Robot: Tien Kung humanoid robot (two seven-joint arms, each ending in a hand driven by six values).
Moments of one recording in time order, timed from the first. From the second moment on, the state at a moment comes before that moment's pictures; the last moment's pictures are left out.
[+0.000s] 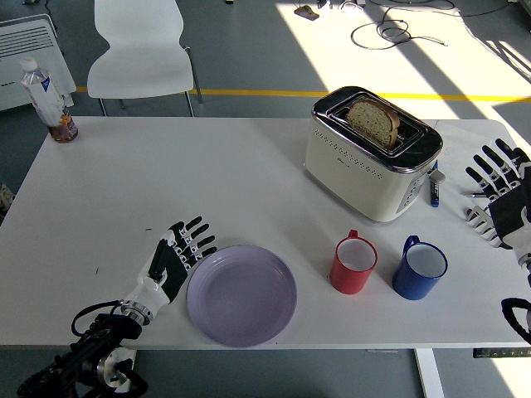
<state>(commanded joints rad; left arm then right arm) -0.24 0.05 -0.99 -0.87 0.66 -0.15 -0.37 0.12 -0.13 1.56 1.35 -0.66 -0.05 0.08</state>
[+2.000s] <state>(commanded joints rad) -0.11 0.05 -1.67 -1.25 0.76 -0.06 -0.22 1.14 -0.15 0.85 0.50 -1.59 0.05 -0.11</state>
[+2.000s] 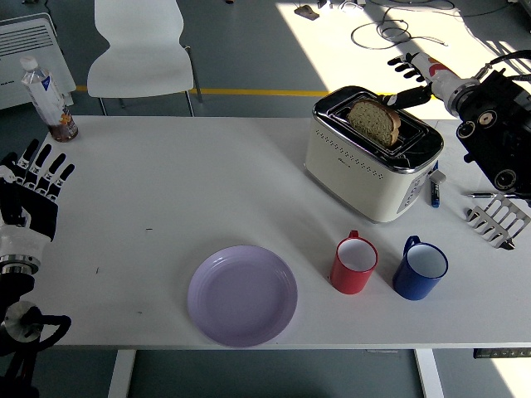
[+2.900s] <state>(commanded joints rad) -0.13 0.04 -1.65 -1.24 0.77 -0.05 -0.22 1.21 -0.03 0.79 0.32 -1.66 0.09 -0.14</state>
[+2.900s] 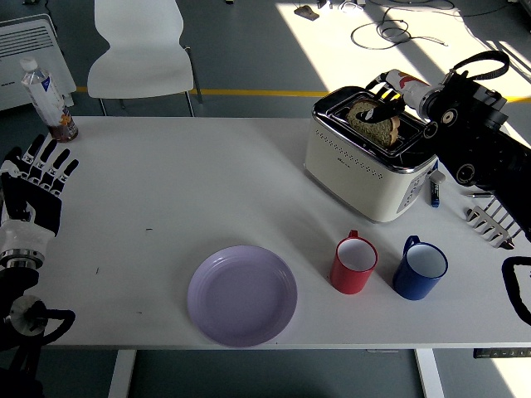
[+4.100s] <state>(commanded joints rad) -0.10 0.04 -1.61 -1.22 0.77 -0.05 -0.23 1.22 0.00 0.72 0.25 -1.67 0.06 -0.14</state>
